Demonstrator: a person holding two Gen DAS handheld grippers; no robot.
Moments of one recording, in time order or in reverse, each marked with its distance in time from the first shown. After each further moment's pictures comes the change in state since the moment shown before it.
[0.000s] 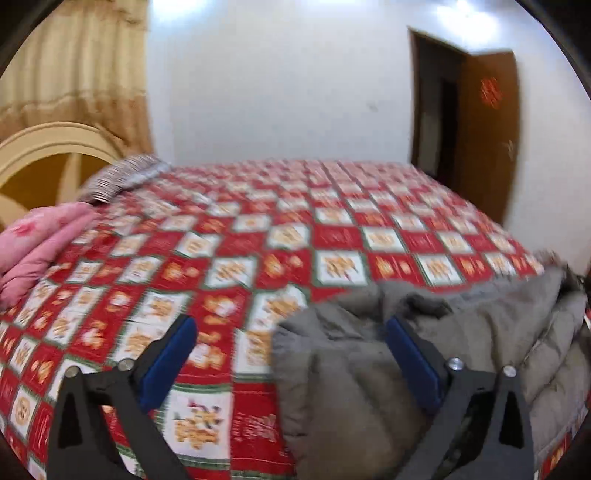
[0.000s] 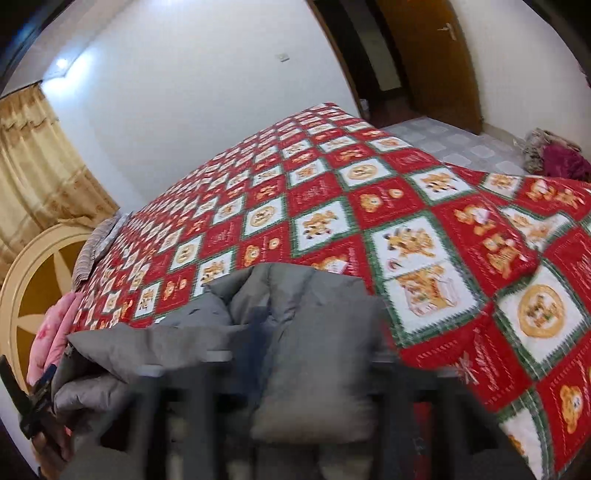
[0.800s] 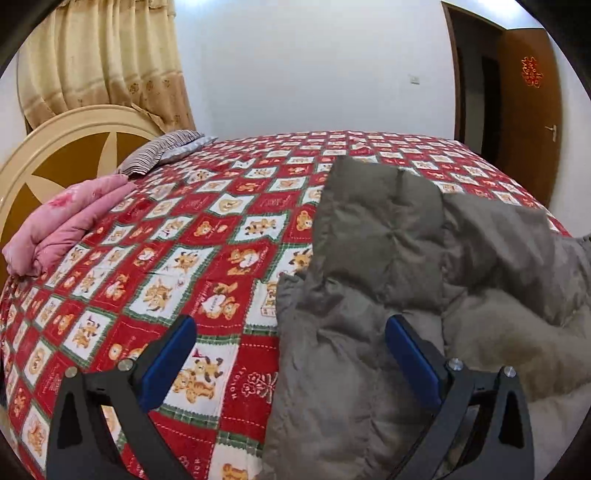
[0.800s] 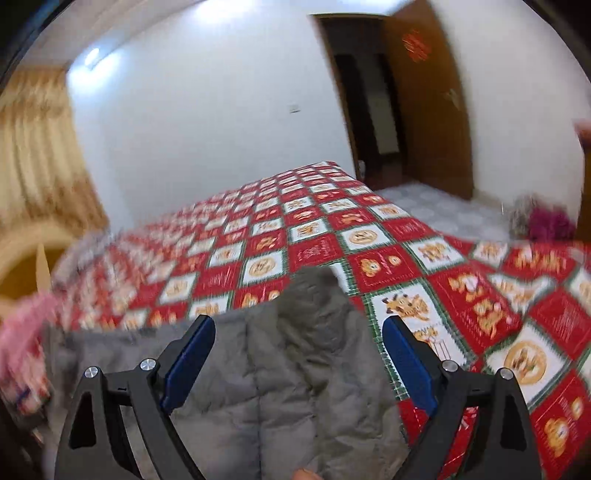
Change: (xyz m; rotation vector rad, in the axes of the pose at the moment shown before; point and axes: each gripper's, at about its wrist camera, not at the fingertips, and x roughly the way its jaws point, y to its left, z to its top) left arm 0.032 -0.028 -0.020 0.005 0.147 0.196; right arm -0.012 0.045 -0.002 -0.173 -0.227 -0.124
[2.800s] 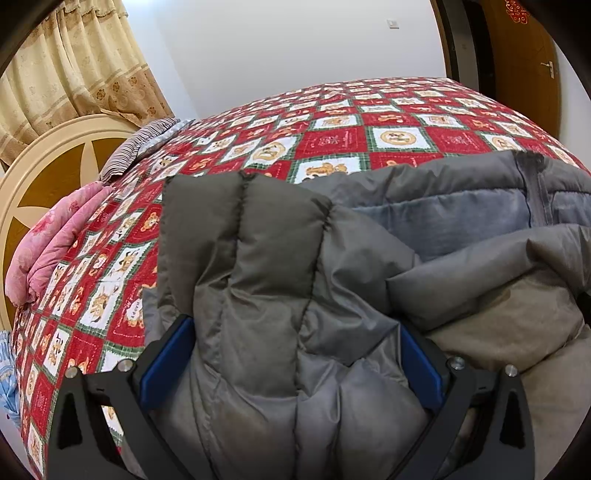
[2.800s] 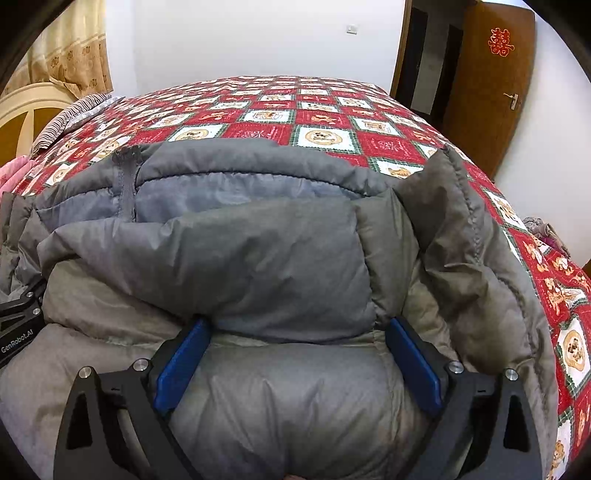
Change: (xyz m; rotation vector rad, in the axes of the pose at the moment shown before) left arm 0.080 -0.100 -0.006 0.152 0.147 0.068; right arm 0.093 0.094 -0.083 -0.273 0.359 -0.094
